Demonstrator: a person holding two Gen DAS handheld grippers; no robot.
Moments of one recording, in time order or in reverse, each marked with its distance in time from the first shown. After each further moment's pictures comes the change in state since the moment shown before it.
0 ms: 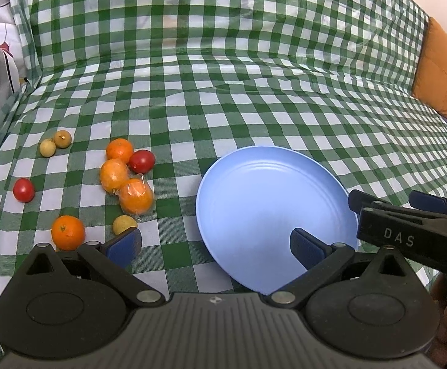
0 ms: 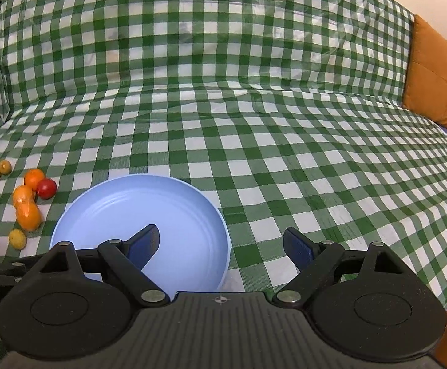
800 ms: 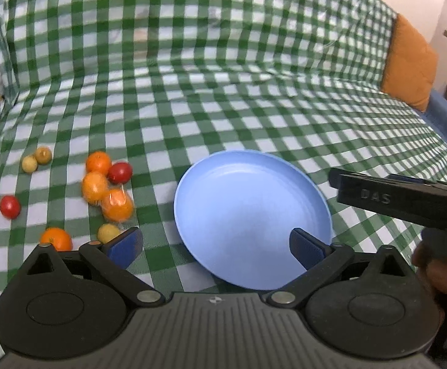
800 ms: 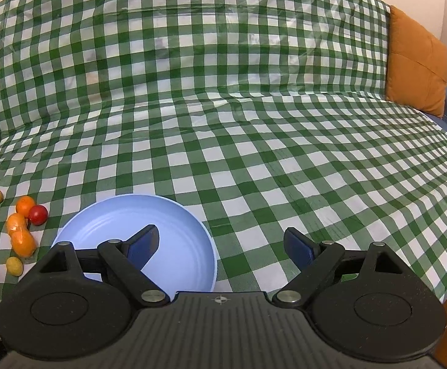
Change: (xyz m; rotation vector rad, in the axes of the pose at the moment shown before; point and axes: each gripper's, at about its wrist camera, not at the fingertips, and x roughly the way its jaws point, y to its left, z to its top) left arm -0.017 0.000 -0.007 0.093 -0.053 -0.102; right arm -0.002 -0.005 0.006 0.092 -0.036 -0.037
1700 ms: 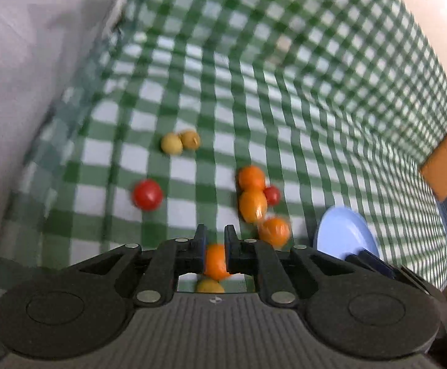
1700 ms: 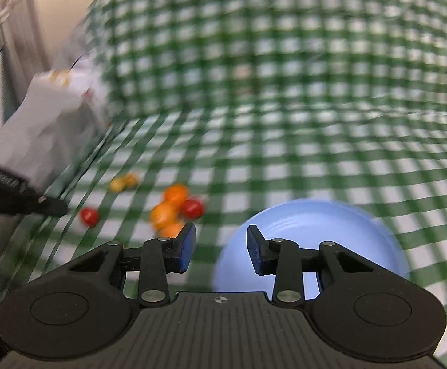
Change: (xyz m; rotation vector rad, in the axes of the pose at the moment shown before) left arm -0.021 0.216 0.016 -0.399 0.119 -0.022; right arm 0.004 0.116 -0.006 -0.144 0.014 0.466
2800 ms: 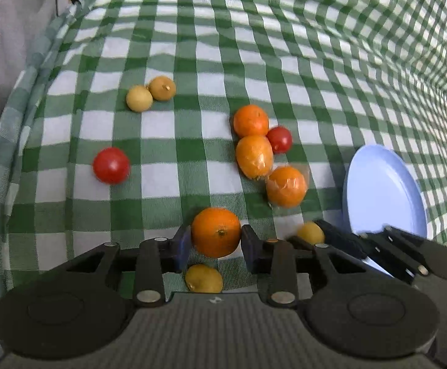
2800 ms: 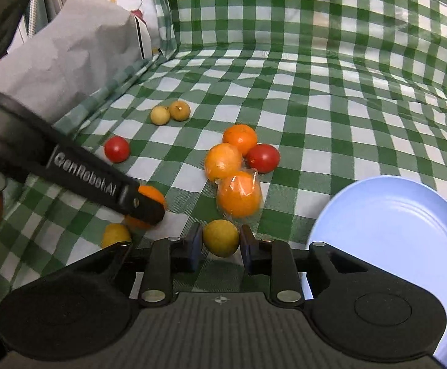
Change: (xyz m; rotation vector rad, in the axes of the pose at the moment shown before) left arm 0.064 -0.037 -0.005 0.145 0.154 0.140; right arm 0.069 0.045 -0.023 -0.161 0.170 0.091
